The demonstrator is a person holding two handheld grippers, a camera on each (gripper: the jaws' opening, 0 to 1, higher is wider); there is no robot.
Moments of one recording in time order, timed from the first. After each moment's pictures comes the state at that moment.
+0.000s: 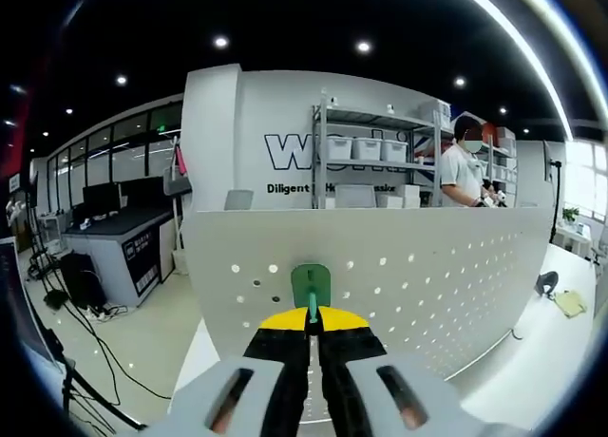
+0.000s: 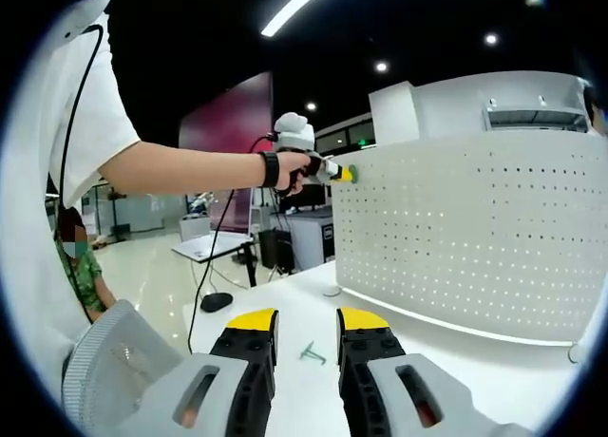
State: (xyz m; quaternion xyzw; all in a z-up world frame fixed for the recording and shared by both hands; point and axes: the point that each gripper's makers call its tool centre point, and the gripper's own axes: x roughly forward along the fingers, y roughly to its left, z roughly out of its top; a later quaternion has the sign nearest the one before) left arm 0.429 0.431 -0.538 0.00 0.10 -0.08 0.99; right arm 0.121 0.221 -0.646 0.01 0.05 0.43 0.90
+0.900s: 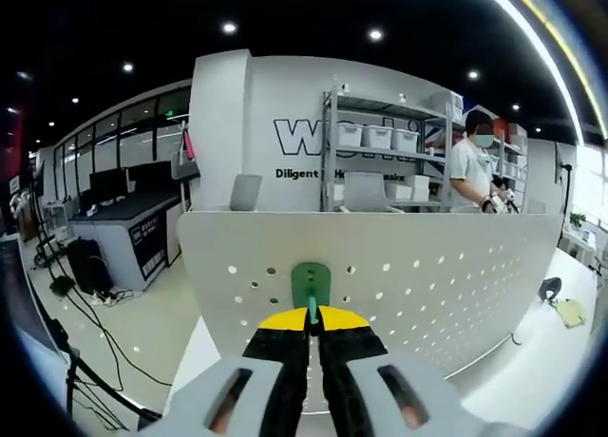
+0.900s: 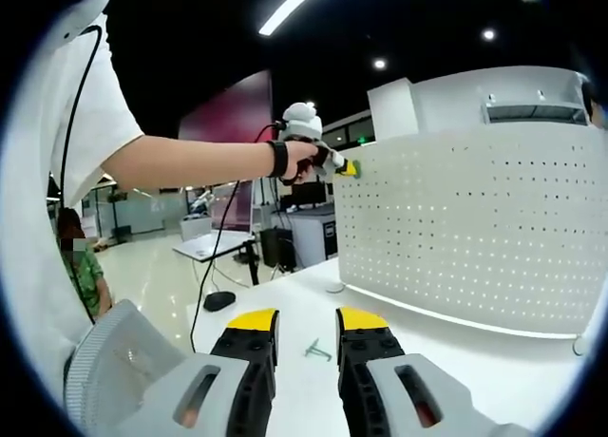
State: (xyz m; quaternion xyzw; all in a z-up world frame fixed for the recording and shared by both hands) left arm 0.433 0.429 -0.539 -0.02 0.14 -0.05 0.99; right arm 0.117 0.226 -0.652 0.01 0.06 0.43 0.90
